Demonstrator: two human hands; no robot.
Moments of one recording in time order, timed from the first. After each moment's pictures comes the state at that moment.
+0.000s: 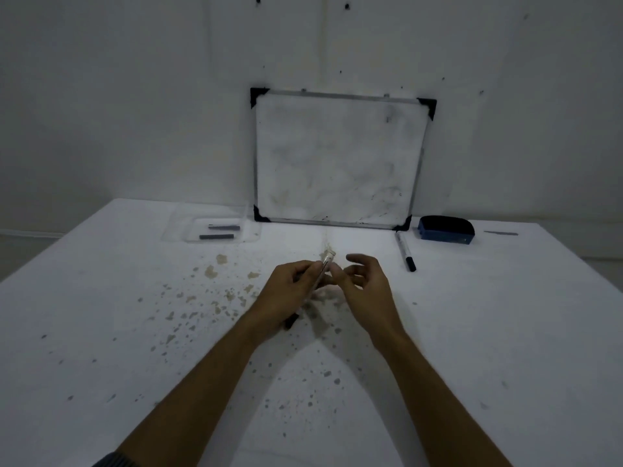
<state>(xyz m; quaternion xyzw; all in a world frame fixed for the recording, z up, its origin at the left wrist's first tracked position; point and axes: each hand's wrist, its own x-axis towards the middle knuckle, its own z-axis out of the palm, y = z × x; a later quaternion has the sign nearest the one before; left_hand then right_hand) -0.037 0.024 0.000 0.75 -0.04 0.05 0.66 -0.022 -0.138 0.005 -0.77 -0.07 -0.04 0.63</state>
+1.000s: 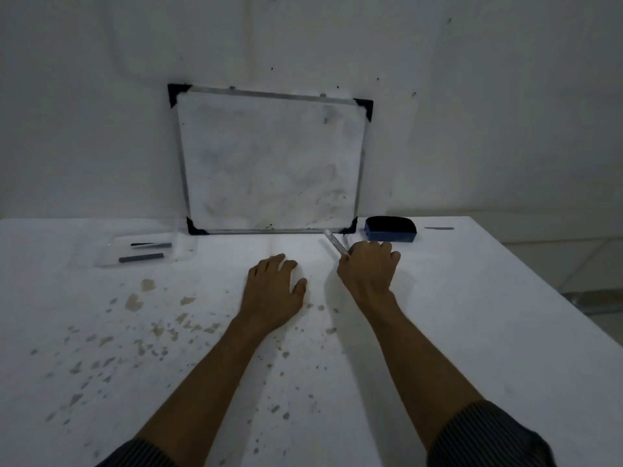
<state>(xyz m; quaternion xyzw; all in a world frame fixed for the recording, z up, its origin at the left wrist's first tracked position) 0.055 -0.024 -0.042 0.97 -0.06 0.12 0.18 0.090 -0.208 0.007 -0.97 0.09 -0.22 0.10</state>
